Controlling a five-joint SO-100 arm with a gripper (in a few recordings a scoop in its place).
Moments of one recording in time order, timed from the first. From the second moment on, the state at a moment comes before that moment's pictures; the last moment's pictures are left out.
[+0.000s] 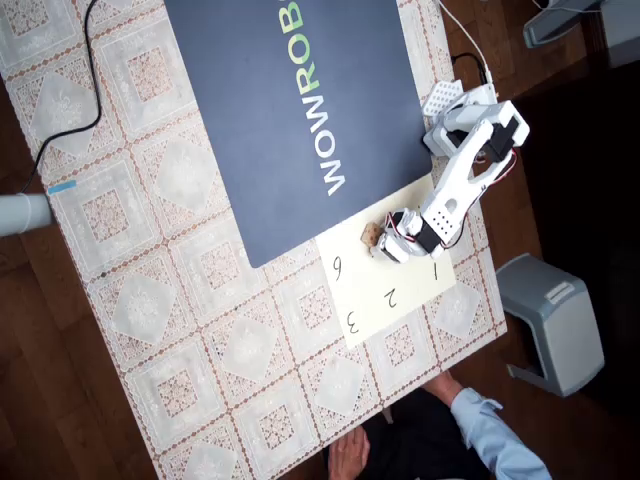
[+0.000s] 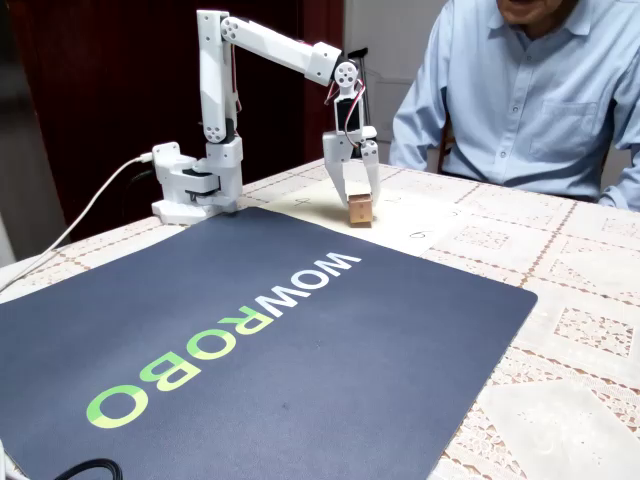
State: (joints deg) arm -29.3 83.9 102.4 65.8 -8.4
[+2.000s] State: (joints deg) arm 17.5 178.5 150.5 80.2 -16.7
